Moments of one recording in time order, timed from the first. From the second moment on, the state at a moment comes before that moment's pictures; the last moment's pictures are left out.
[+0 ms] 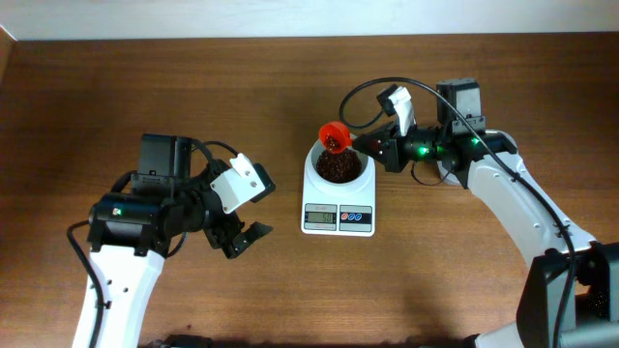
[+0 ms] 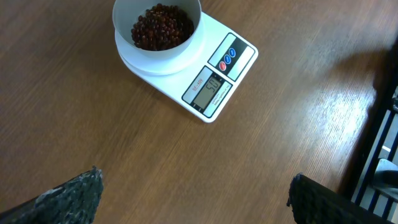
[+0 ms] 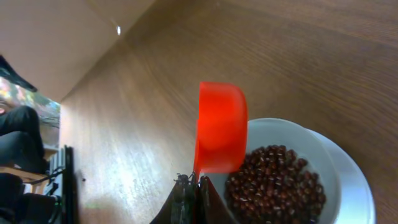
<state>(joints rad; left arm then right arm) -0.10 1.17 1.17 -1.13 0.52 0.81 0.17 1.67 1.16 -0.31 -0.97 -0.13</state>
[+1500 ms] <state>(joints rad) -0.10 1.17 1.17 -1.13 0.52 0.81 -0.50 1.52 1.16 -0.72 -0.64 -0.27</state>
